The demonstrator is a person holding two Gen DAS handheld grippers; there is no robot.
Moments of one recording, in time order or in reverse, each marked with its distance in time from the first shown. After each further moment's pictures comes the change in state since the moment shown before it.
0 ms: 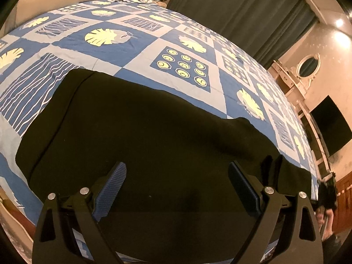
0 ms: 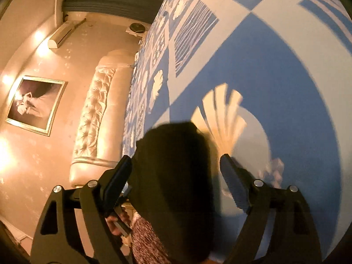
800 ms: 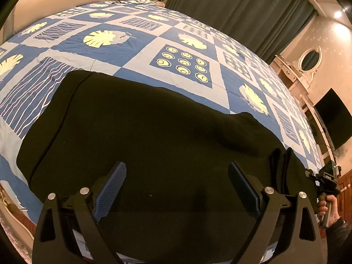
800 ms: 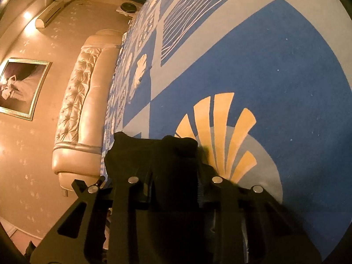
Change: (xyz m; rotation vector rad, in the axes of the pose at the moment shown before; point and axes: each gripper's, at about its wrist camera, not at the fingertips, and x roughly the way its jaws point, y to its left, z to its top) left arm 0.004 -0.003 -0.002 0.035 0.006 0.031; right arm 0.045 -0.004 0.020 -0.059 0.124 -0.141
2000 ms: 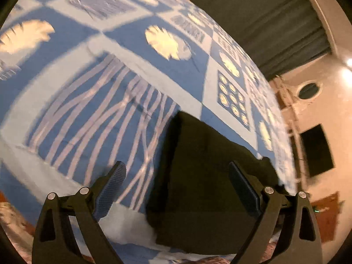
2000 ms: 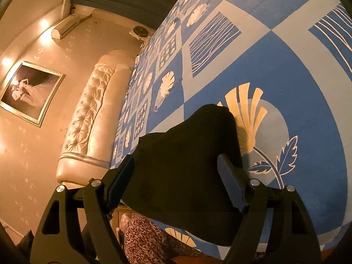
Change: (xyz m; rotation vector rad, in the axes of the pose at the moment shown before) left arm -0.019 0.177 0.074 -0.228 0.112 -0.187; right arm -0.058 0.048 -0.066 -0.029 -0.202 0.036
